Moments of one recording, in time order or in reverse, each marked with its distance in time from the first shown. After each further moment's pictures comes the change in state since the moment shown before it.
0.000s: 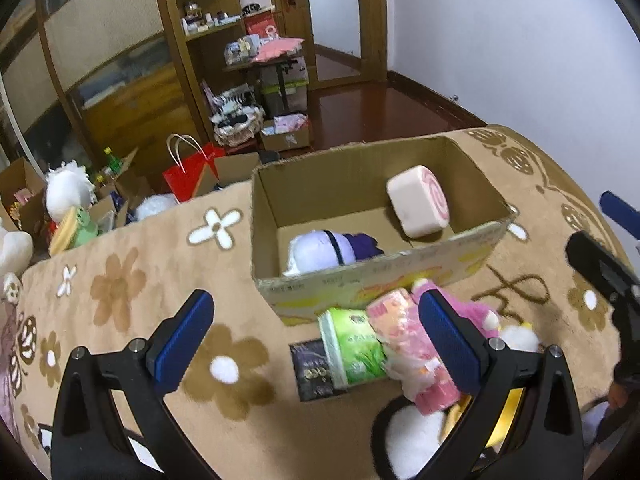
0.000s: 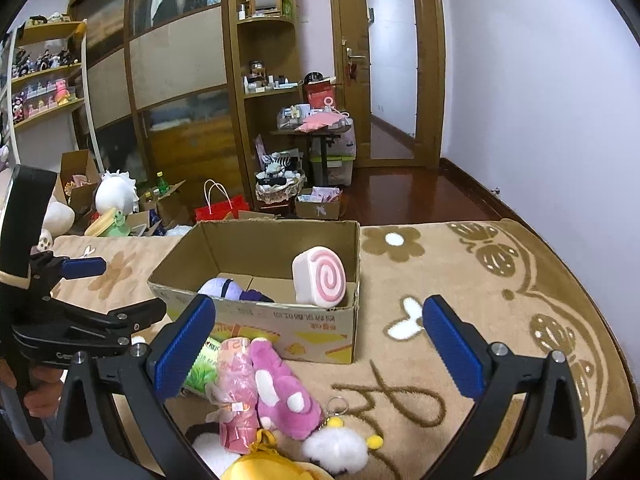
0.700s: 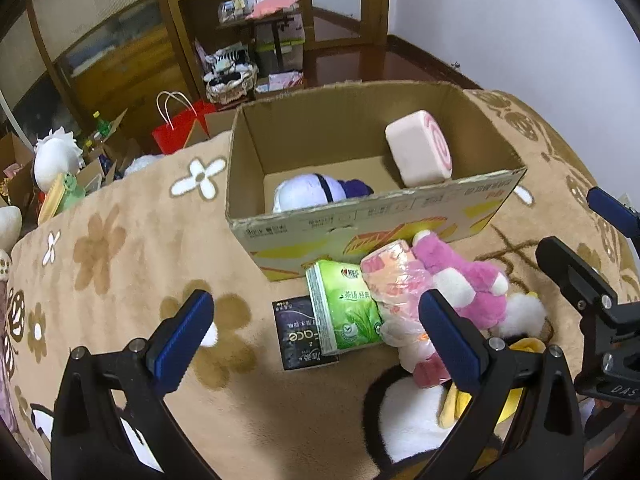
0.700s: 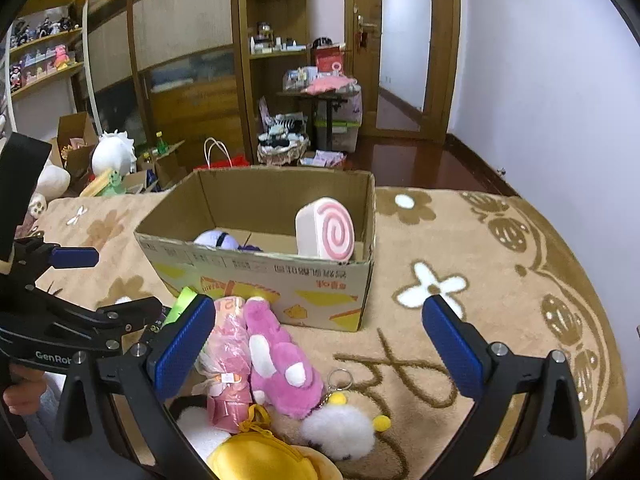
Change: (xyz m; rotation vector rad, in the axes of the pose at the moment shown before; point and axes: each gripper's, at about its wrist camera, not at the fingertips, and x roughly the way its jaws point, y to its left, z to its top) left arm 0.031 -0.004 -0.019 -0.022 0.152 -0.013; right arm 0.033 0.009 -0.024 -0.048 0.135 -0.003
